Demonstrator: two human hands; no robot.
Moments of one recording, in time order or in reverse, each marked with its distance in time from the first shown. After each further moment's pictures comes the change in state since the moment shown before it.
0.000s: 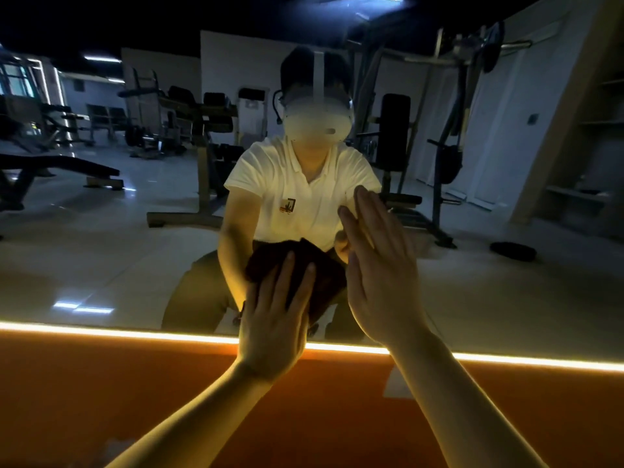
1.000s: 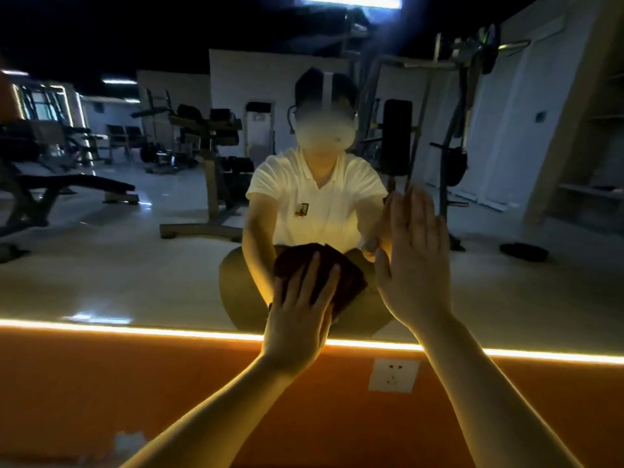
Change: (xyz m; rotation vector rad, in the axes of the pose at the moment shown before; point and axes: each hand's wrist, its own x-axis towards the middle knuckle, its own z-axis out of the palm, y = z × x) left_hand 0.012 0.055 0.009 -0.009 -0.183 0.045; right_hand -0.020 0.064 -0.040 -0.214 -0.086 0.233
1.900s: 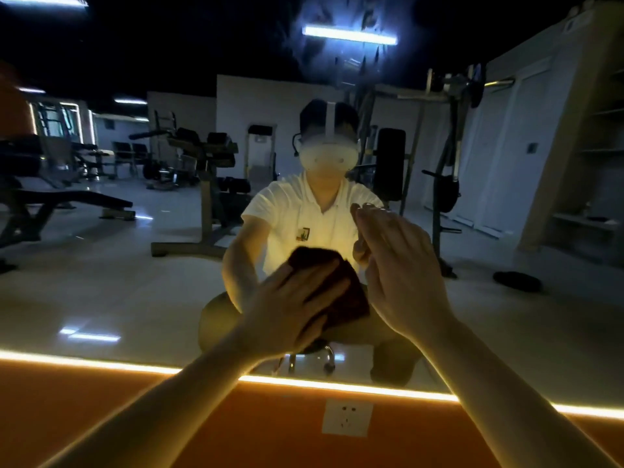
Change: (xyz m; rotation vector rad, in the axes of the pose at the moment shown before) left_hand 0.102 0.020 -0.022 0.196 -0.006 0.411; right_hand 0.046 0.068 -0.048 0.045 0.075 -0.309
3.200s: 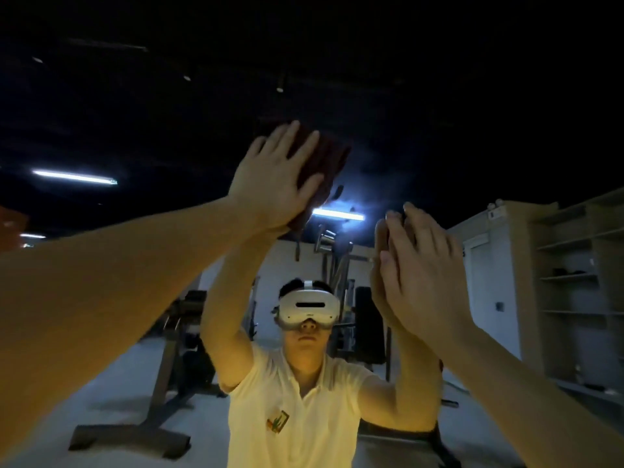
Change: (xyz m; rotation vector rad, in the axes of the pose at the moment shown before) left_hand 0.347 -0.246 -0.231 0.321 0.275 -0.393; right_hand 0.244 0.118 -0.103 -0.282 0.433 0.097
